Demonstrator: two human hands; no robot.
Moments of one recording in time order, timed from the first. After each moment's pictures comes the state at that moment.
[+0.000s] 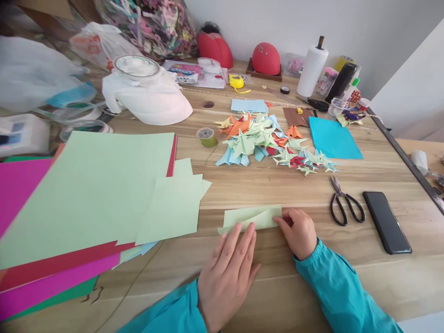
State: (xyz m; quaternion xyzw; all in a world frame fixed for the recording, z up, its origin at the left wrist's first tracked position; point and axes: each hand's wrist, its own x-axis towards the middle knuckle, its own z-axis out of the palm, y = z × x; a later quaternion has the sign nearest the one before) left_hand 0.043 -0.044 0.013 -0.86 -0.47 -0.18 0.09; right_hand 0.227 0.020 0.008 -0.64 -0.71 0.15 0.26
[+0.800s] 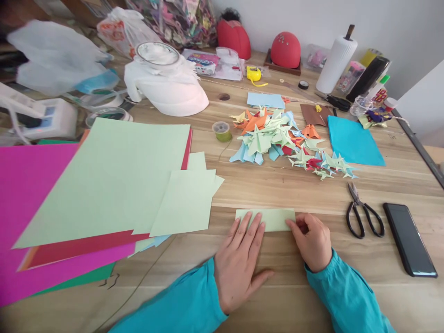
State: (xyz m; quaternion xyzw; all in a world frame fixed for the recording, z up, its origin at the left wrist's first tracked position) left_hand 0.033 -0.026 -0.002 -0.86 -0.49 -0.10 -0.06; right_hand 0.227 0.019 0.007 -0.68 -0.68 0.14 0.24
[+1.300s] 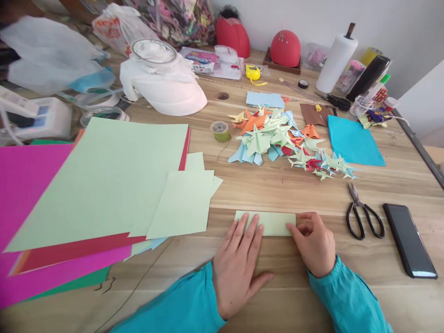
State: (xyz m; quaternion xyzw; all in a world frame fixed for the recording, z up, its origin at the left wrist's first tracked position) left_hand 0.036 -0.029 -0.006 -0.85 -0.51 -0.10 -0.06; right_hand 0.225 0.015 0.015 -0.74 -0.61 0.19 0.22
